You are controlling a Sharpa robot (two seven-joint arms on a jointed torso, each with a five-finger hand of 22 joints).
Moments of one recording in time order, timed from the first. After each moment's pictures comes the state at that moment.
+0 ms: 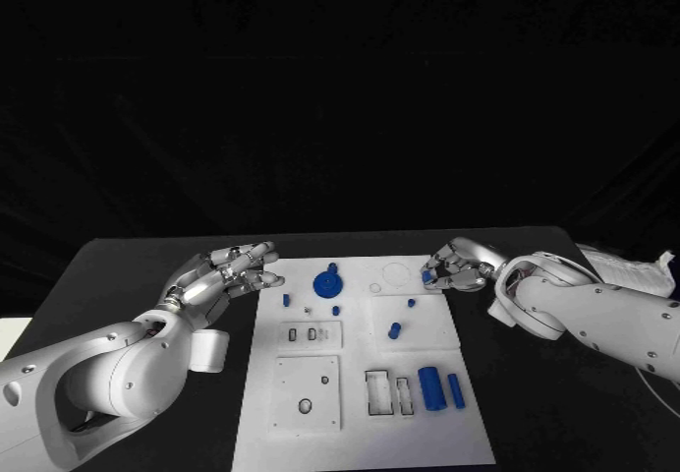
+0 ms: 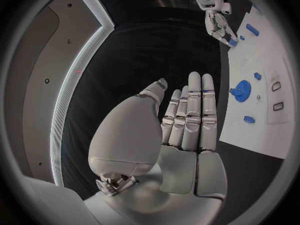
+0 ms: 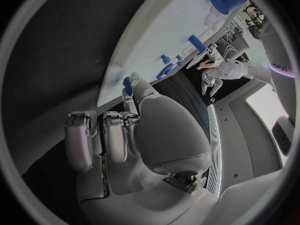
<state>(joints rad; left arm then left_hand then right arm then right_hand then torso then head) 1.16 -0.97 0.00 1.77 0.13 -0.34 0.46 1.39 -0.06 0.20 0.12 0.20 0.99 0.21 0.07 0.07 1.08 0.15 0.07 0.07 1.25 0.07 0.29 0.32 0.17 1.04 0.18 0.39 0.14 1.12 -0.95 0.08 1.32 -1.20 -0.28 0.12 1.42 0.04 0.14 -0.01 0.15 1.13 0.12 0.09 0.08 1.47 0.01 1.57 1.31 1.46 -0.05 1.55 1.31 0.05 1.47 0.06 1.52 1.31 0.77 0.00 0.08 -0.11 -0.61</state>
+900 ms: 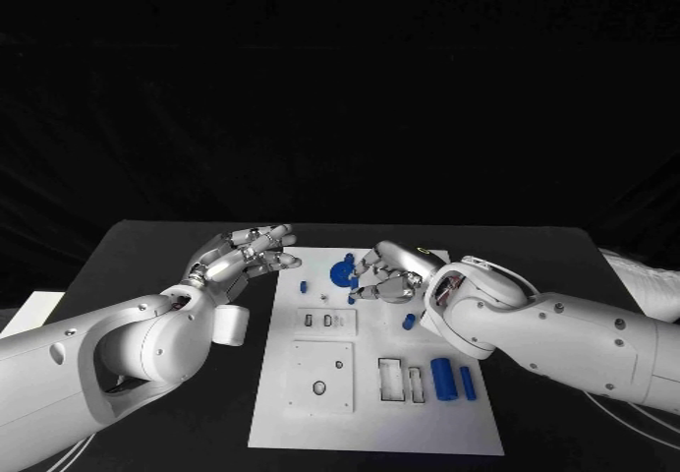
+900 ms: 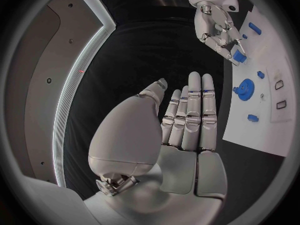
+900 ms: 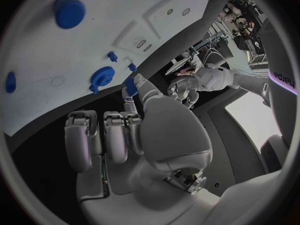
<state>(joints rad) 1.16 -0.95 0.00 1.73 0.14 -0.34 0.46 1.39 -0.06 0.20 0.13 0.20 0.99 0.21 0.07 0.07 1.08 0.15 0.07 0.07 1.25 0.07 0.29 0.32 0.17 1.04 0.18 0.39 0.14 1.12 -0.77 0.05 1.58 -1.41 -0.36 -0.13 1.33 0.04 0.13 0.00 0.22 1.13 0.12 0.10 0.08 1.47 0.01 1.57 1.31 1.46 -0.06 1.55 1.31 0.04 1.47 0.05 1.52 1.31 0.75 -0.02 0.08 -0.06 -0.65</state>
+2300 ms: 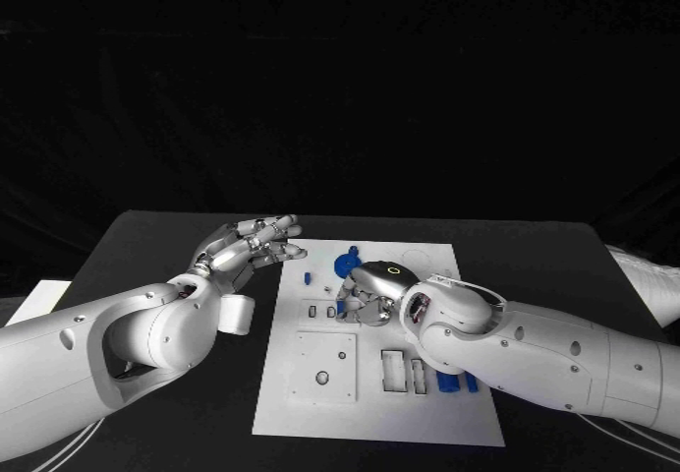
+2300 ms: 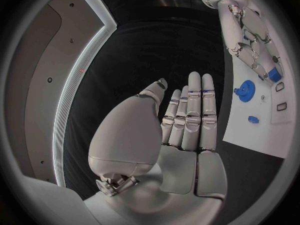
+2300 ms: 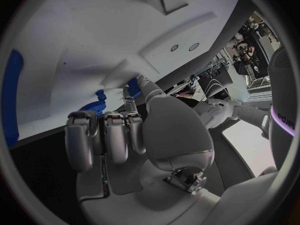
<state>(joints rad) 1.16 -0.94 0.00 1.73 0.14 -0.33 0.46 1.39 -0.06 0.20 0.13 0.20 0.99 0.21 0.07 0.07 1.08 0.15 0.07 0.07 1.25 0.07 0.29 0.32 0.17 1.04 0.18 0.39 0.14 1.05 -0.65 0.04 1.53 -1.66 -0.27 -0.23 1.28 -0.01 0.15 0.03 0.21 1.14 0.10 0.09 0.10 1.47 0.01 1.54 1.31 1.46 -0.06 1.54 1.31 0.04 1.47 0.05 1.52 1.31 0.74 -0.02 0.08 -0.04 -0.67</state>
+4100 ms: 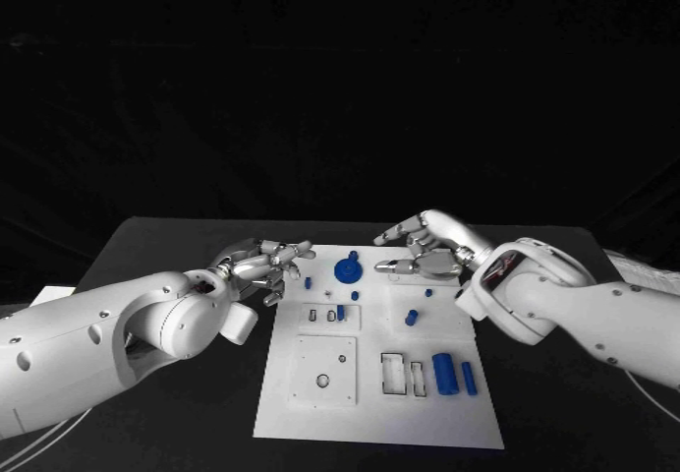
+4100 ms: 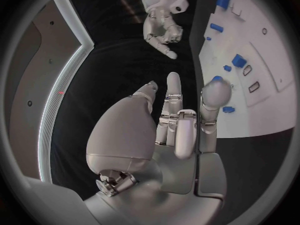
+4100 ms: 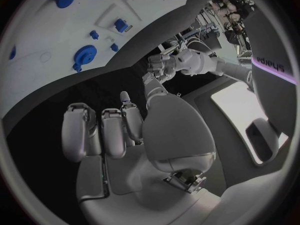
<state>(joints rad) 1.19 -0.89 0.00 1.60 -0.18 -0.25 0.08 1.25 -0.07 0.13 0.23 0.20 1.07 0.11 0.15 0.11 1.30 0.02 0.57 0.49 1.47 -0.04 1.52 1.31 0.12 1.41 0.05 1.15 0.88 1.15 -0.93 0.07 1.66 -1.16 -0.41 0.12 1.31 -0.07 0.03 0.14 0.17 0.98 0.15 0.07 0.07 1.42 0.06 1.26 1.31 1.46 -0.02 1.42 1.31 0.07 1.41 0.09 1.39 1.22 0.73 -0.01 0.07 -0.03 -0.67</state>
